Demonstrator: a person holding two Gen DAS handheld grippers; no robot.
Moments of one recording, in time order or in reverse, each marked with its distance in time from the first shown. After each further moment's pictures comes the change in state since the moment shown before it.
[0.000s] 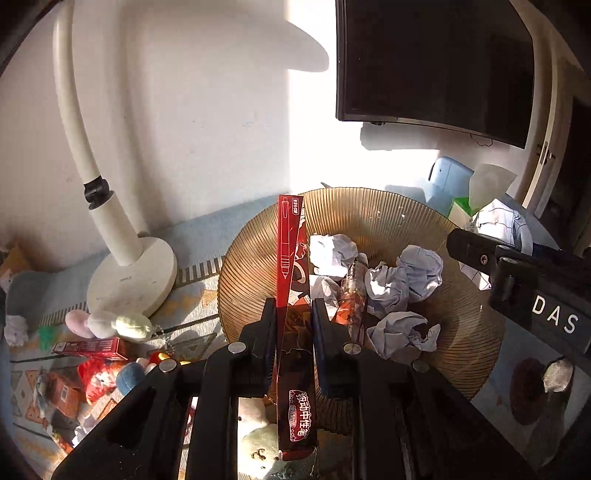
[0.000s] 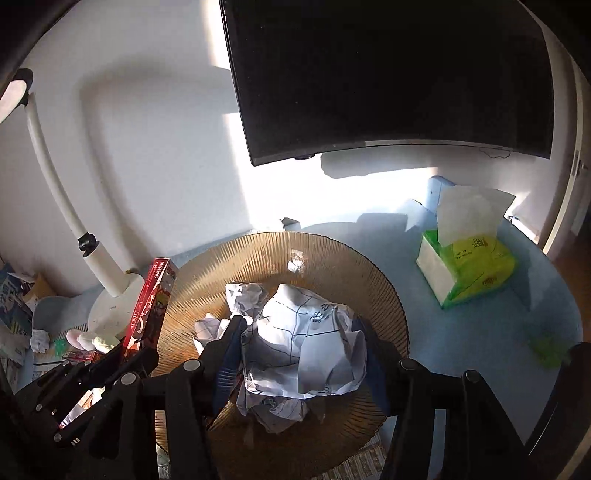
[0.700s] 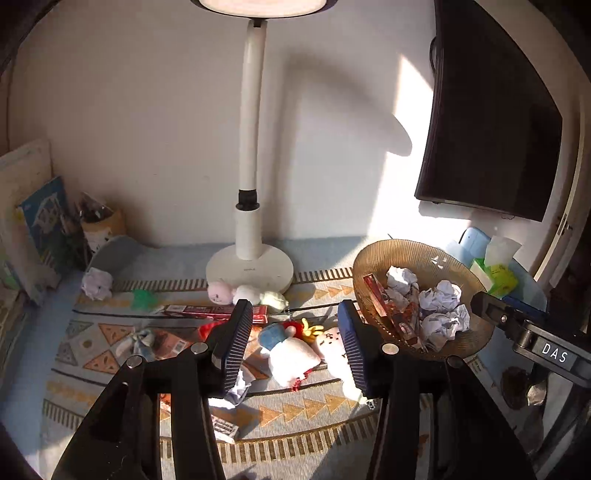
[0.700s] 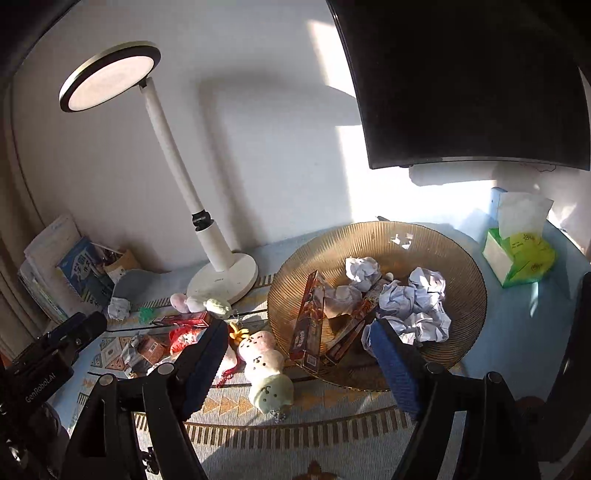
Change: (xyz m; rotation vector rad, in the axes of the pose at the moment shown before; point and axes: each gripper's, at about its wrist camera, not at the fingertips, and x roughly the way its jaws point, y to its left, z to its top) left arm -0.156 0.127 -0.054 -0.216 -0.160 0.148; right arm -0.081 0.083 -0.059 -0.094 -0.044 0.261
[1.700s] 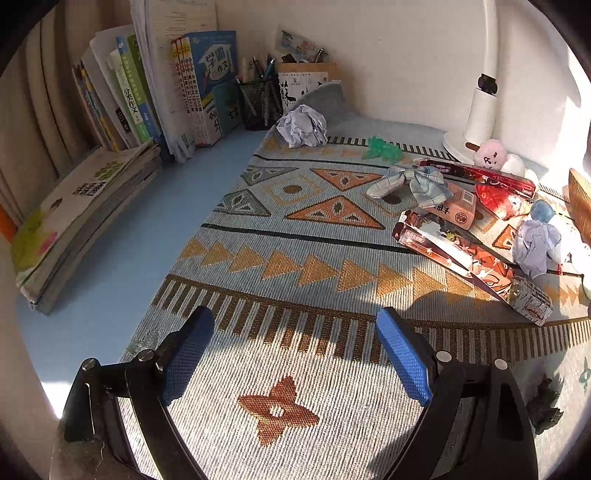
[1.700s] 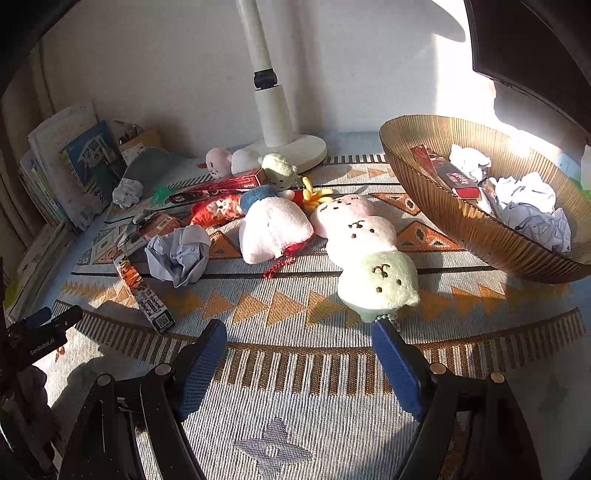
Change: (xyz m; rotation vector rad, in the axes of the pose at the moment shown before) left arm 0.031 0.194 -0.137 -0.147 0.273 0.447; right arm 0.096 0.074 -0.107 -0.146 0.213 0.048
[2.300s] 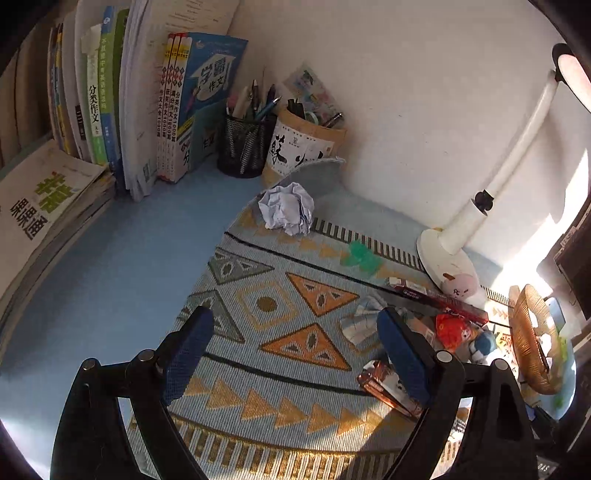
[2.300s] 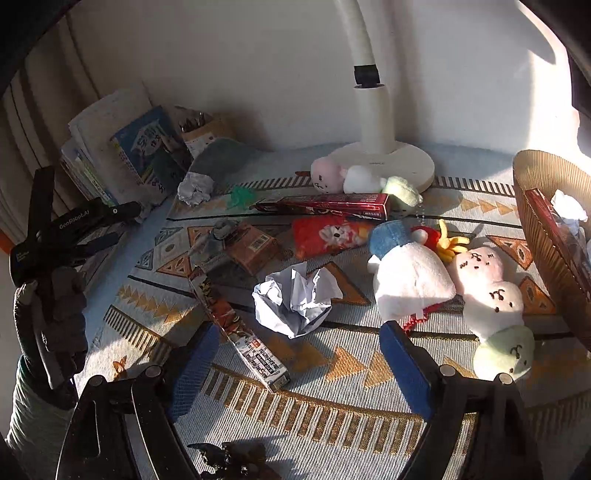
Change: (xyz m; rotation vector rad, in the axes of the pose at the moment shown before) left arm 0.034 0.057 0.117 -0.228 -0.022 -0.325; right arm 0.030 0.078 0.054 -0.100 0.078 0.207
